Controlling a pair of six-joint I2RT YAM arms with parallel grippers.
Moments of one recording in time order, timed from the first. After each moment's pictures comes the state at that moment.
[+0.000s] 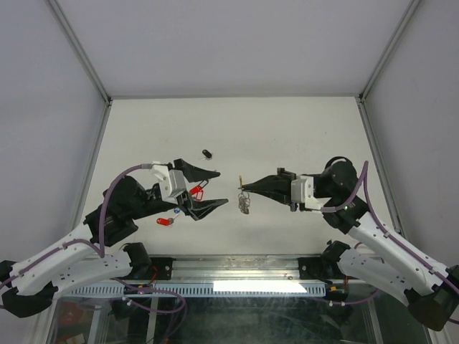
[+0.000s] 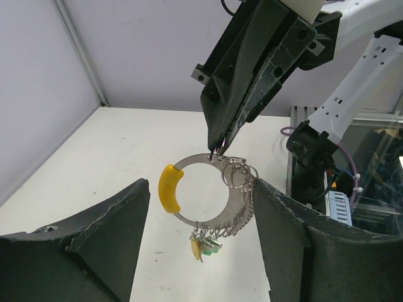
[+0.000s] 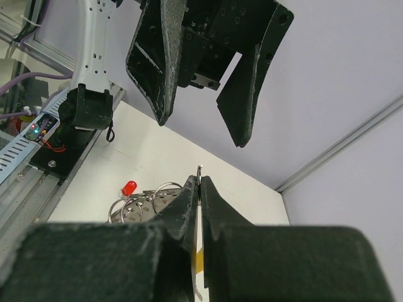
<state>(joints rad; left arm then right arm) -1.01 0.68 0.84 -0.01 0.29 0.07 0.74 0.79 0.72 0.35 -0.95 -0.41</state>
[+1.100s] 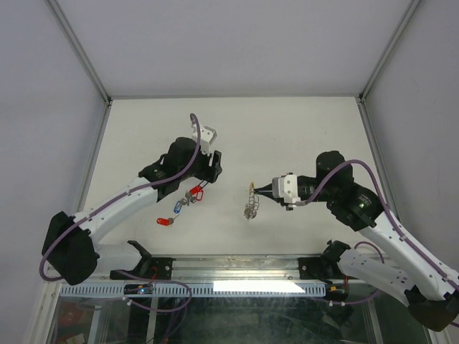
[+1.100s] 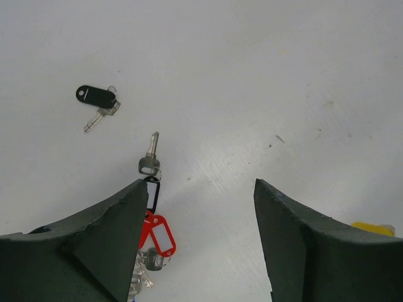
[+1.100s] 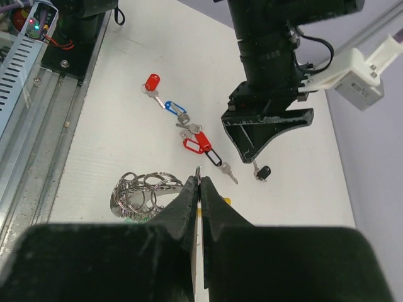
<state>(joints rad) -0.67 1.20 0.87 -0.18 -0.01 -0.15 0.74 0.79 0.93 -0.46 -0.74 -0.75</state>
